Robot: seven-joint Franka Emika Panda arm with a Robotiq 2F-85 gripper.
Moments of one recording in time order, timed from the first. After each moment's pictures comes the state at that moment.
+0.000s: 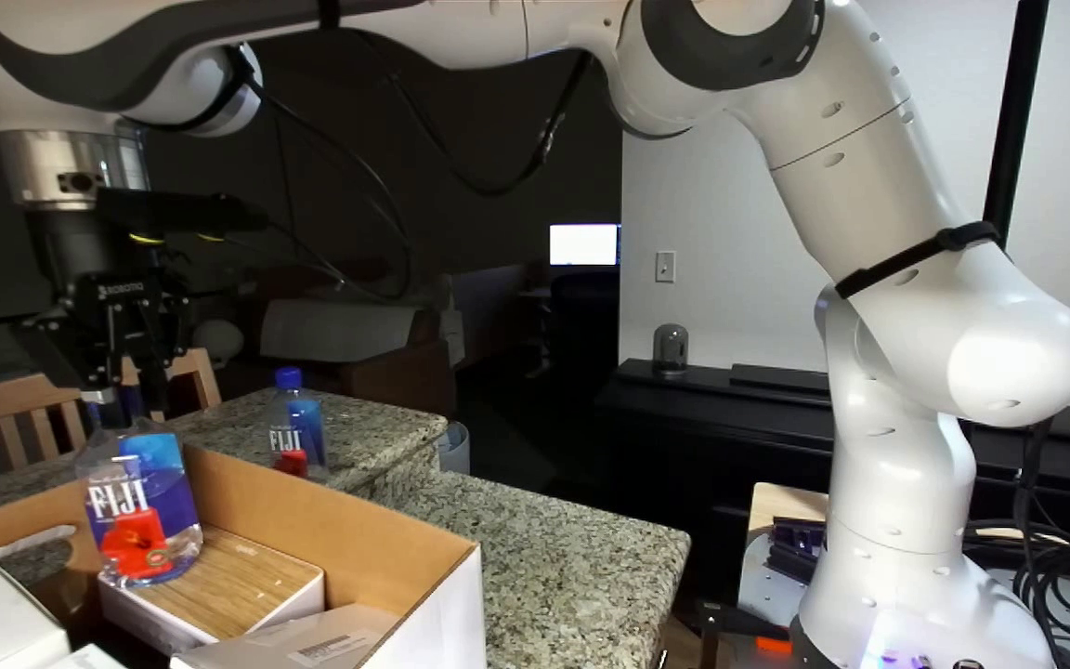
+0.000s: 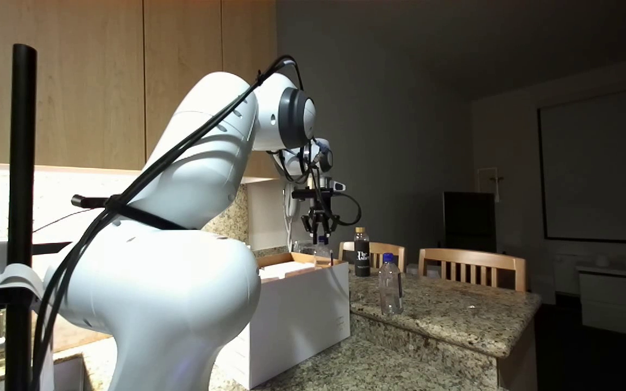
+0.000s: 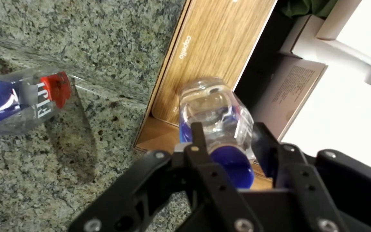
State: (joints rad) arm 0.35 0.49 0.19 -1.31 -0.09 1.79 0.19
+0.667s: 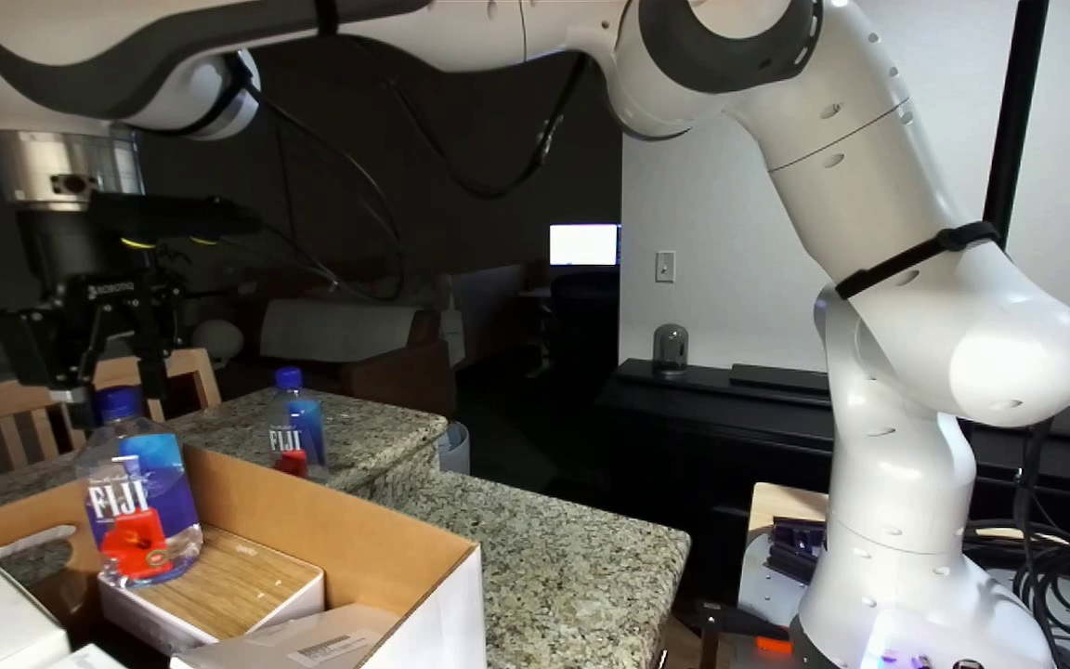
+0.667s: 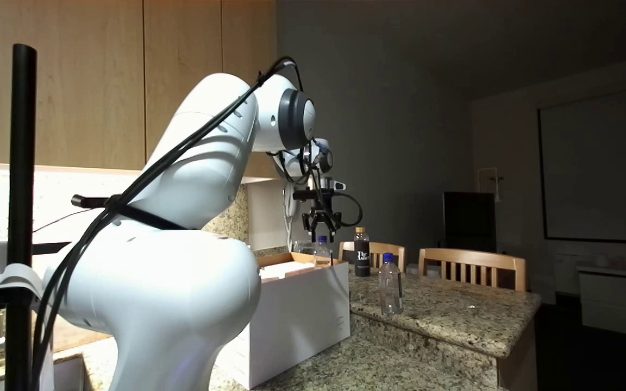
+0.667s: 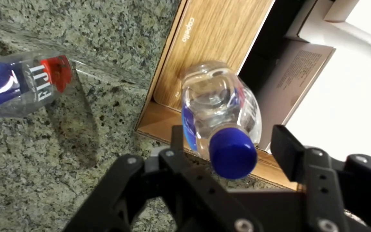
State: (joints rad) arm 0.36 0.50 0.18 -1.31 -0.11 1.84 0.19
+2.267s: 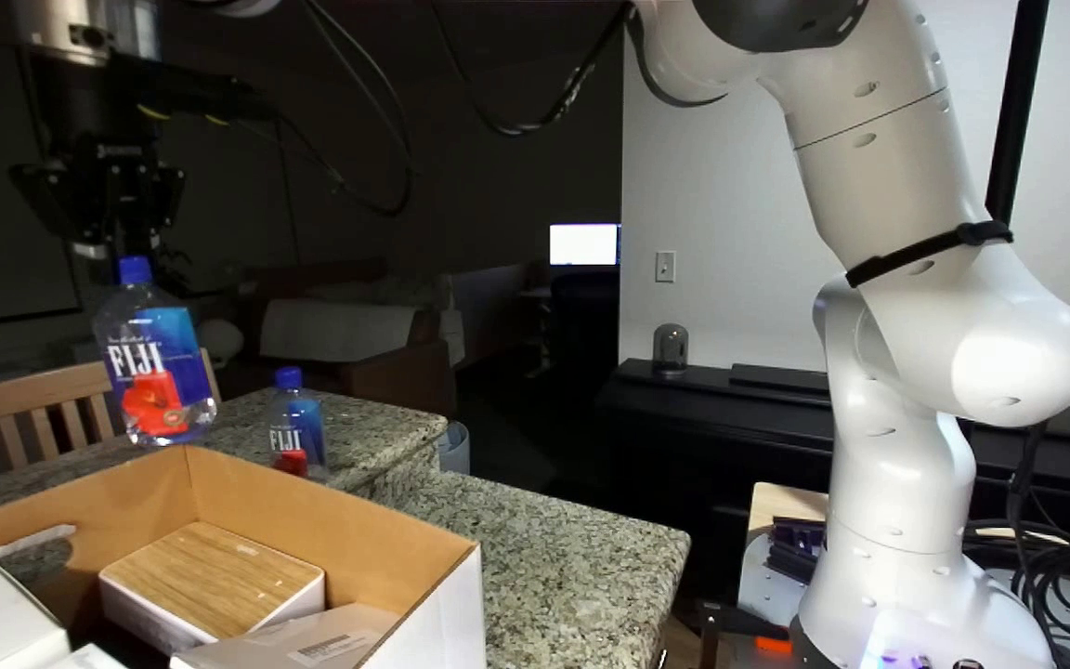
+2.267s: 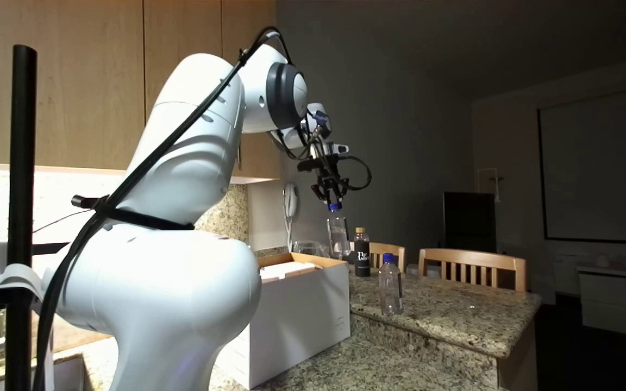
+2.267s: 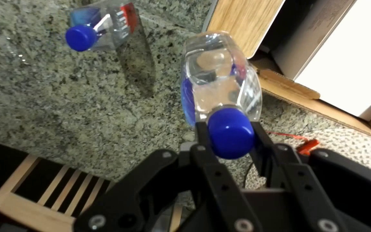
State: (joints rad) arm 0.37 0.36 0.14 -1.27 -0.22 1.84 0.19
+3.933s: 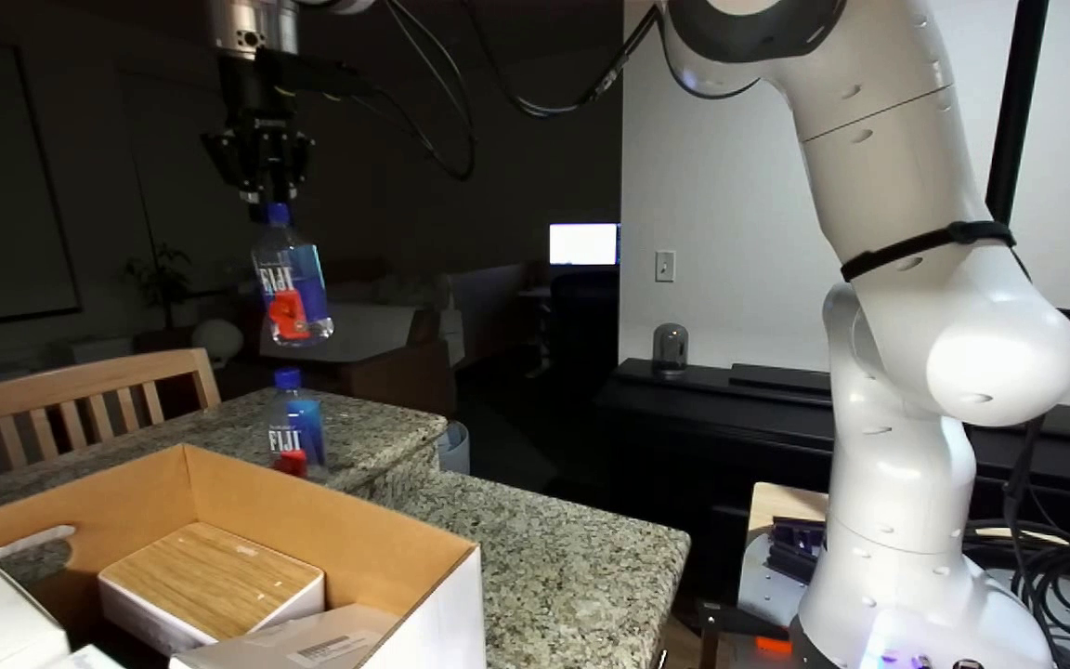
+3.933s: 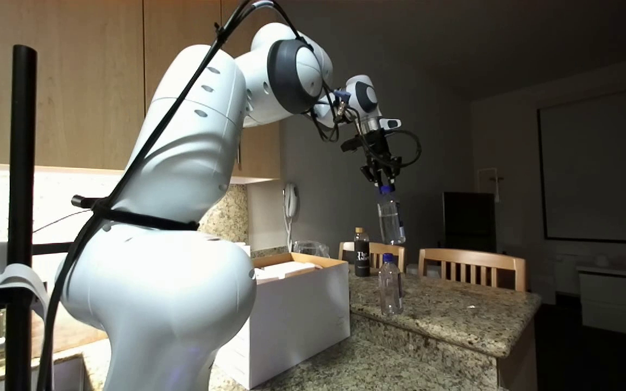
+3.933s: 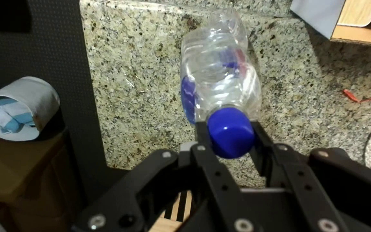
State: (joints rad) arm 0.25 0.32 -0.04 -1.20 -0.16 1.75 0.19
